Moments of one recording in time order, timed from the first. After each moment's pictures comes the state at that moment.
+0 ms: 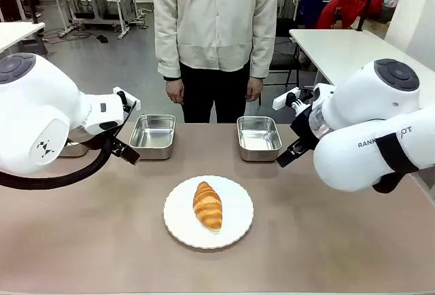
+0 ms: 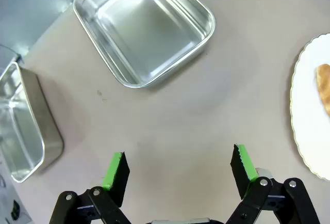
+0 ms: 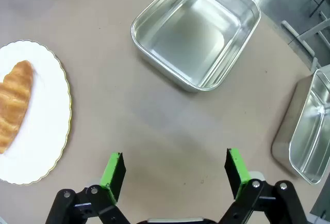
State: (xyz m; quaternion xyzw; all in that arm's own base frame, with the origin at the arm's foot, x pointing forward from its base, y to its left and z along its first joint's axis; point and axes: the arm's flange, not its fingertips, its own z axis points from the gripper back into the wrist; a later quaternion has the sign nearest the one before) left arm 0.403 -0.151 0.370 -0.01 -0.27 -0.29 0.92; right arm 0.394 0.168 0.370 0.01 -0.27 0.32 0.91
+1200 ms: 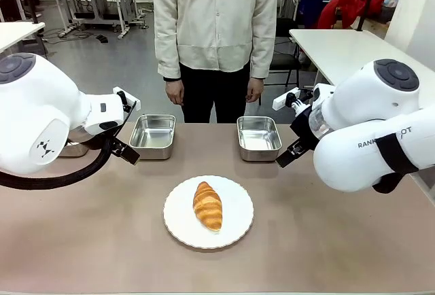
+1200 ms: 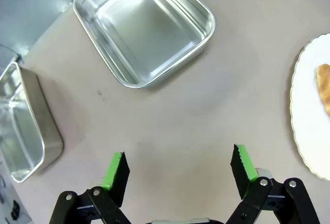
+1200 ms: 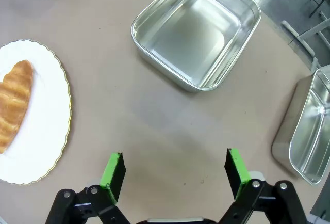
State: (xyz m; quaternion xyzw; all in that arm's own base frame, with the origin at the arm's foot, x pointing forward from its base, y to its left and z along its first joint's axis) left arm 0.403 -0.151 0.370 -0.01 -0.27 -0.29 0.92; right arm 0.394 0.168 0.369 0.01 -0.27 0.32 0.91
